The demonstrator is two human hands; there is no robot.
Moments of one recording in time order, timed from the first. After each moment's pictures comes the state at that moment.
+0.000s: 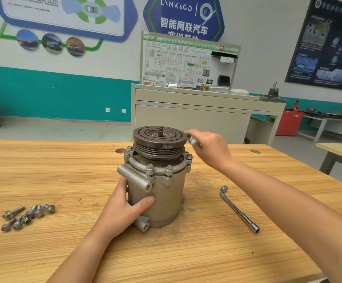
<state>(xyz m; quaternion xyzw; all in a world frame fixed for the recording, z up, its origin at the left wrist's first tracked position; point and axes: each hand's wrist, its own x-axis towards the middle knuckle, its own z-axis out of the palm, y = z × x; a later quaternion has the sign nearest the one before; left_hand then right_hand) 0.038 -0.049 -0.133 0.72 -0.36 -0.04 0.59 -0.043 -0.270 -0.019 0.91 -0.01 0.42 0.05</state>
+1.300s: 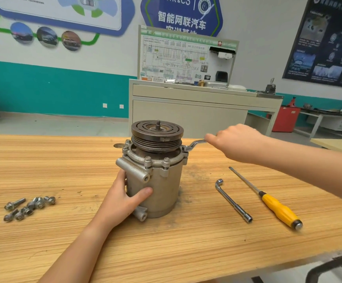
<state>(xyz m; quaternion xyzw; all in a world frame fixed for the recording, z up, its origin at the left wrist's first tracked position) 0.037 -0.050 -0.135 0.71 -0.36 -0.05 0.61 -0.104 -0.268 0.025 0.91 -0.06 0.06 0.41</state>
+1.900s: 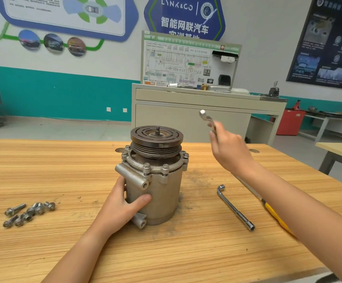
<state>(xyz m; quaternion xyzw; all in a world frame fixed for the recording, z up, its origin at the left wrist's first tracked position) 0.035 -0.049 -0.132 0.71 -0.36 -0.06 0.61 -0.092 -0.268 -0.005 0.92 -0.13 0.37 0.04</state>
